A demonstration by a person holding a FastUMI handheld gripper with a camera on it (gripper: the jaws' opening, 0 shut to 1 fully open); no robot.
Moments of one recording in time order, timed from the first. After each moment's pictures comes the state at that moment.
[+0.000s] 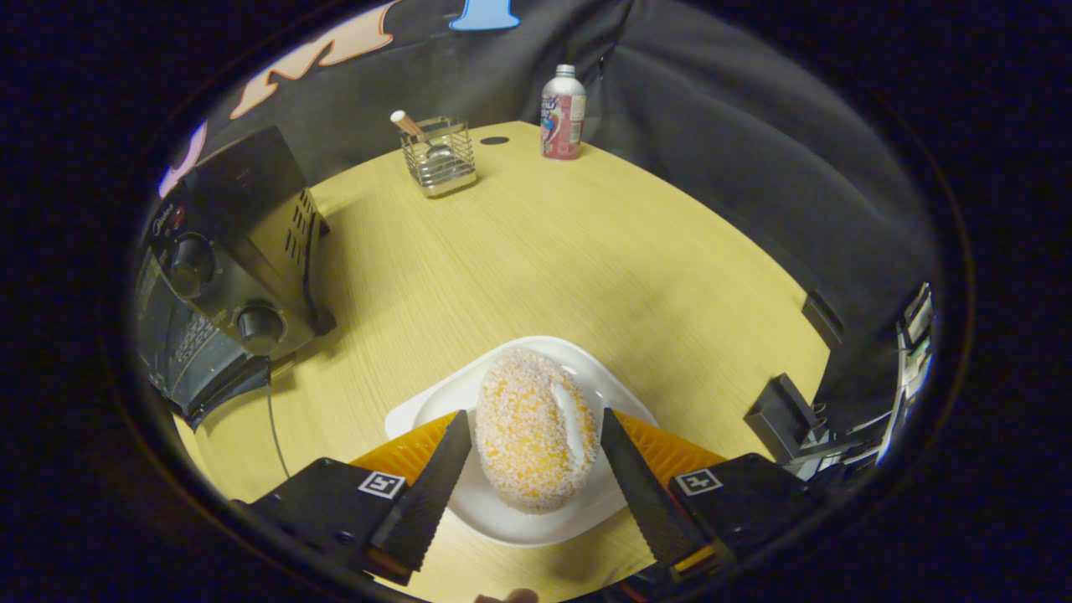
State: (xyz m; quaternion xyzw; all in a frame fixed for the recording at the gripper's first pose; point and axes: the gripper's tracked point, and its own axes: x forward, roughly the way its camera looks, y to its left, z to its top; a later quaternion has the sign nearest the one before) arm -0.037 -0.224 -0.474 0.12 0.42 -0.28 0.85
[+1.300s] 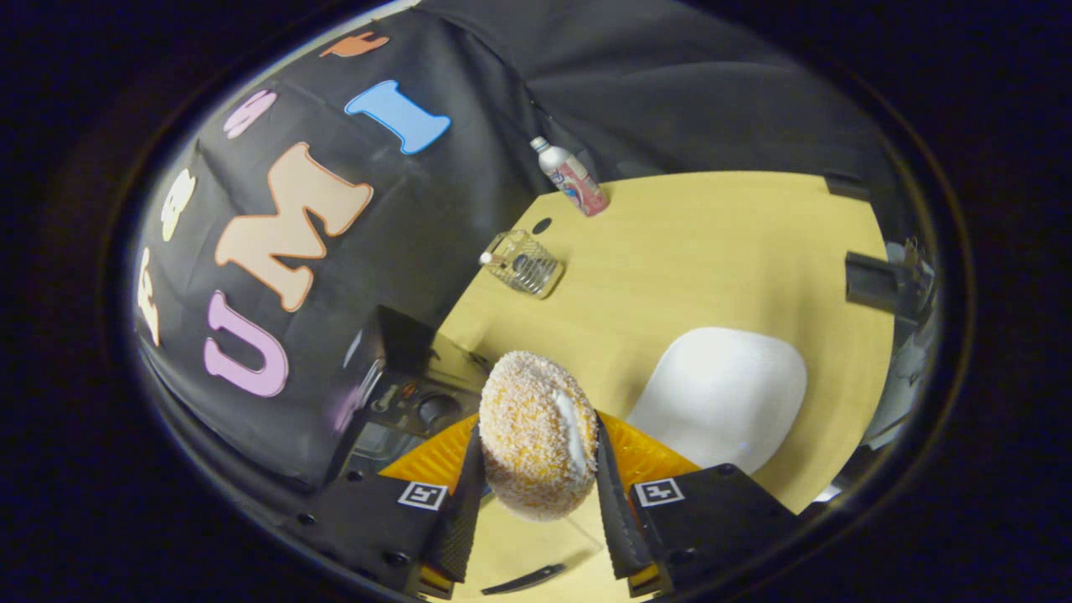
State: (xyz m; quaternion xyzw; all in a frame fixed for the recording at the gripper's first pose) arm 0.007 -0.116 -0.359 0.44 0.19 -0.21 0.85
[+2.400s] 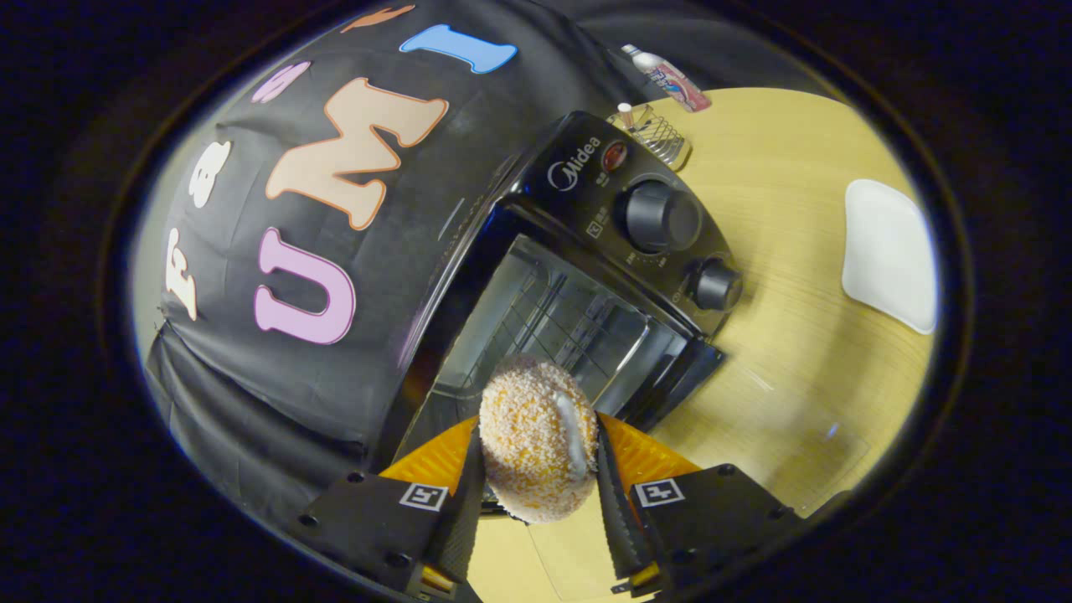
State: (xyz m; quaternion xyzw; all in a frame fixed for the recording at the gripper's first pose) arm 0.091 0.031 -0.394 0.48 0.22 -0.07 0.84
